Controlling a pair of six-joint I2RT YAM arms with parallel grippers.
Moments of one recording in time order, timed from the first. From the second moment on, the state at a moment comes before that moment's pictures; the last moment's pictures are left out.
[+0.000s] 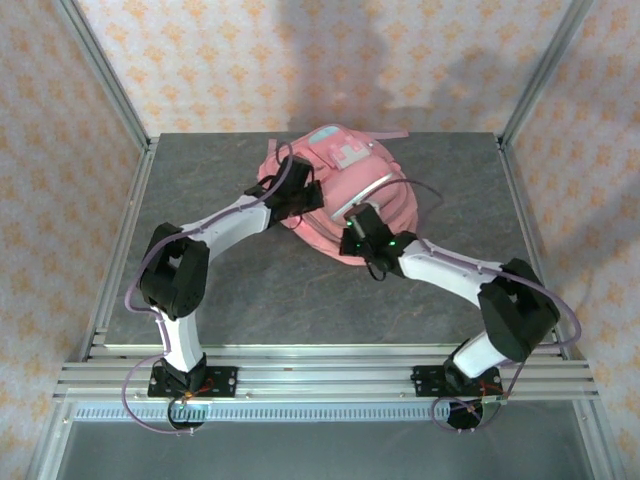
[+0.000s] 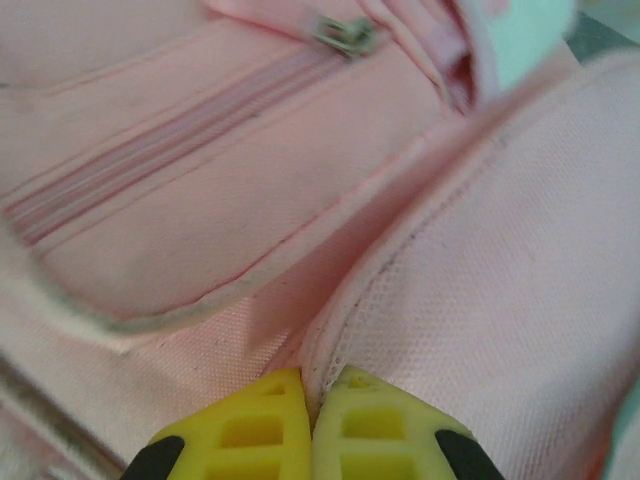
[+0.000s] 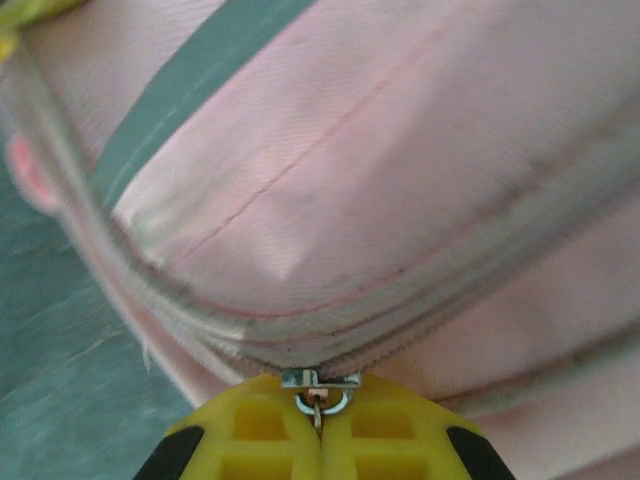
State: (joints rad) left arm -0.47 1.85 1.39 -0.29 0.02 -0.70; right arm 0.73 1.54 0.96 -0.25 0.17 0.62
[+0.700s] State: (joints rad) left arm -0.44 1.48 0.90 -0.14 -0.08 -0.78; right arm 0.85 1.73 1.17 -0.26 -0.02 0.60
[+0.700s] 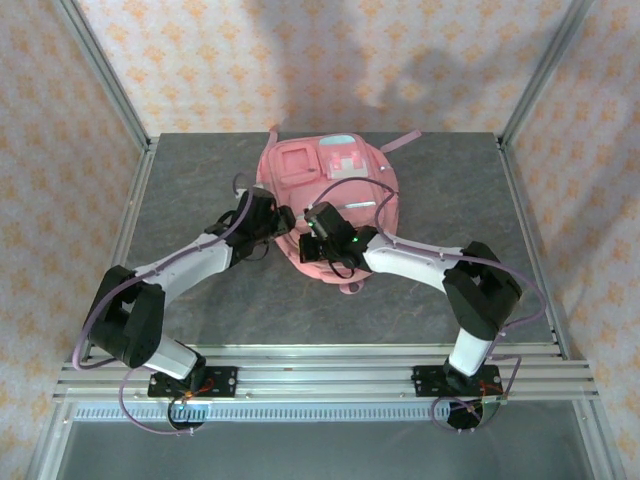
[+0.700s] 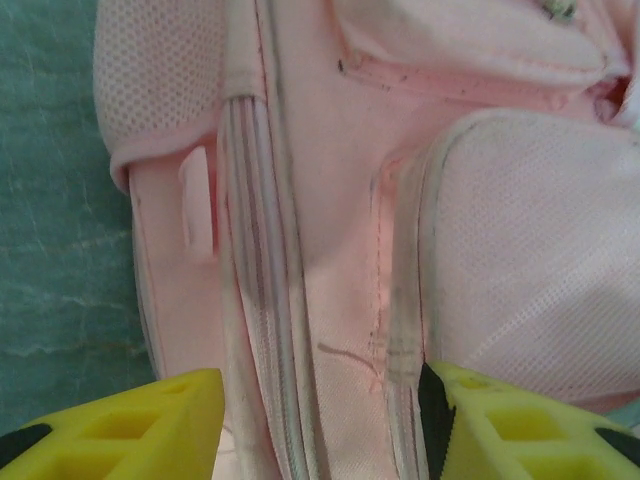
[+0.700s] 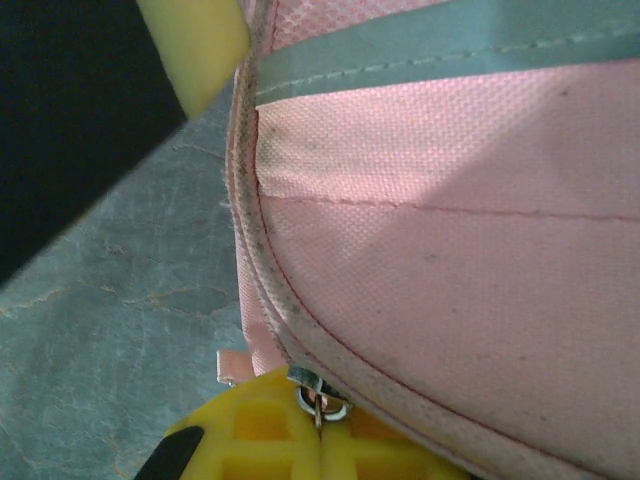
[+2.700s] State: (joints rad) left arm -0.48 1.47 0.81 -0.03 -0.12 -0.95; right arm 0.81 1.73 1.11 -0.17 -0.13 0.65
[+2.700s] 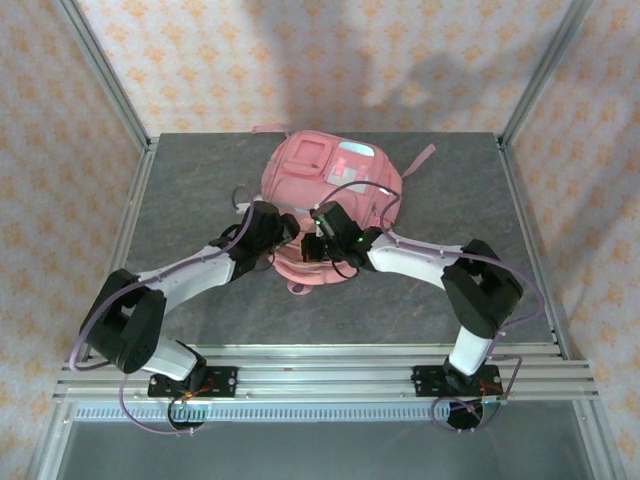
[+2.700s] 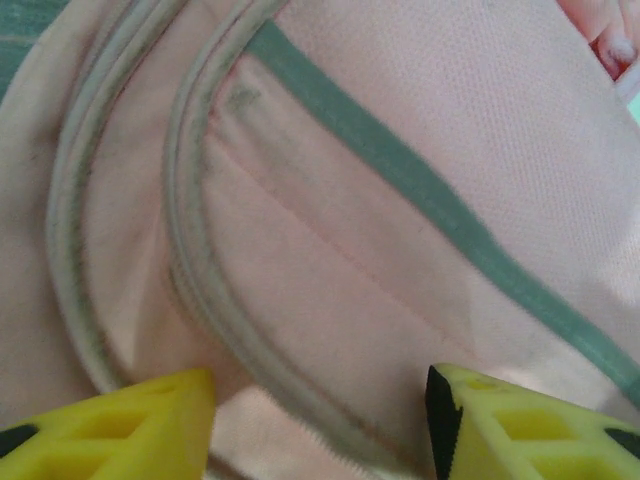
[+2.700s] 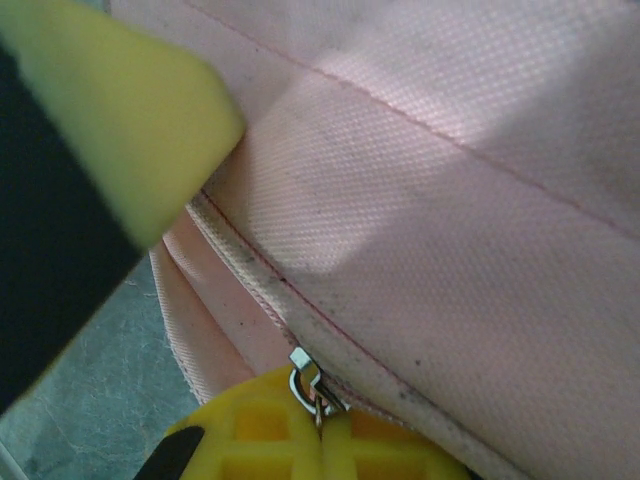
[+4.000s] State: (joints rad) left arm -0.40 1.50 0.89 -0.01 0.00 -0.88; right arm 0.57 1.53 1.03 -0.32 -0.09 0.54
